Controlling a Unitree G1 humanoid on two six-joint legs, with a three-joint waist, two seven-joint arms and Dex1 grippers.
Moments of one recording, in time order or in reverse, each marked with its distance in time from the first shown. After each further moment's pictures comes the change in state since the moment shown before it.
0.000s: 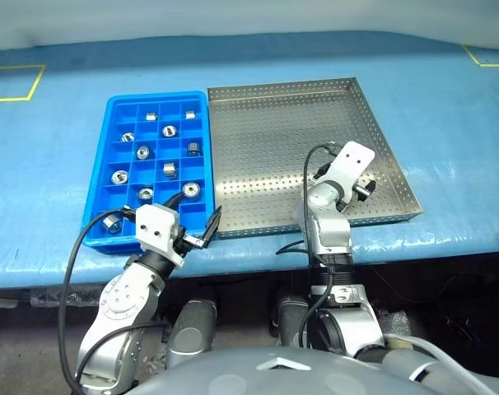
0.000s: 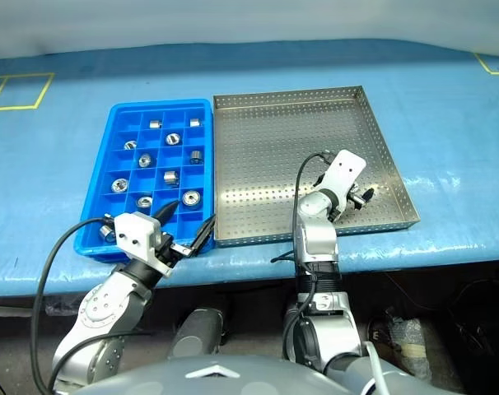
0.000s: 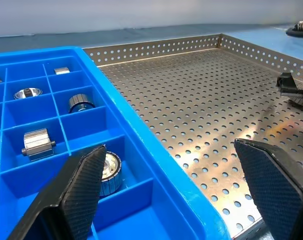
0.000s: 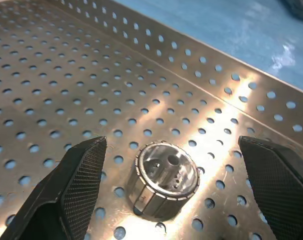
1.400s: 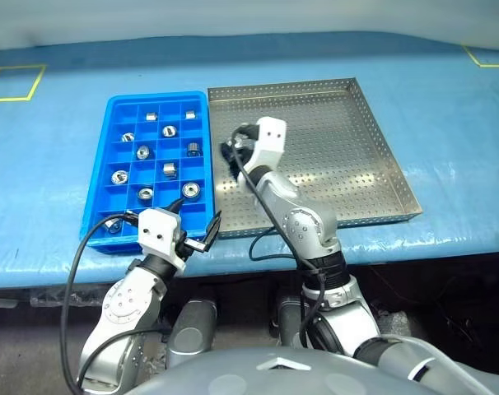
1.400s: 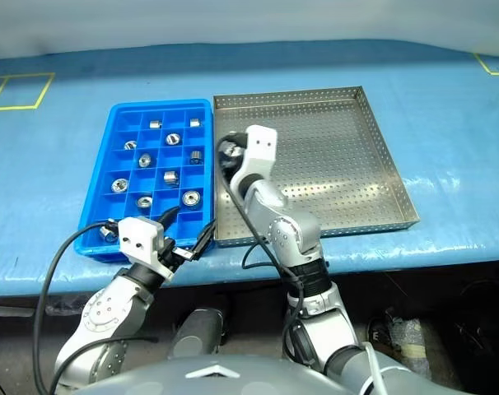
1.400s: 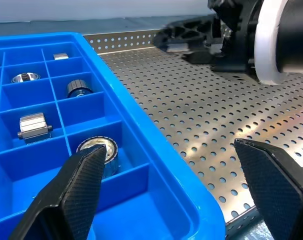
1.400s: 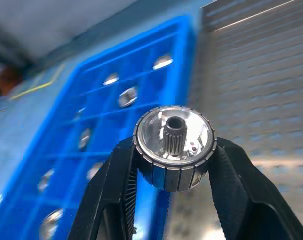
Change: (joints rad) left arm 0.034 -0.009 -0.019 -0.001 0.012 0.012 0.045; right arm -0.037 -0.007 0.315 -0.257 0.617 0.371 0.776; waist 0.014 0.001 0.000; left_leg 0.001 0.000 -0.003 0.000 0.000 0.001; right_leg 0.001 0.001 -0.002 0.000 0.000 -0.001
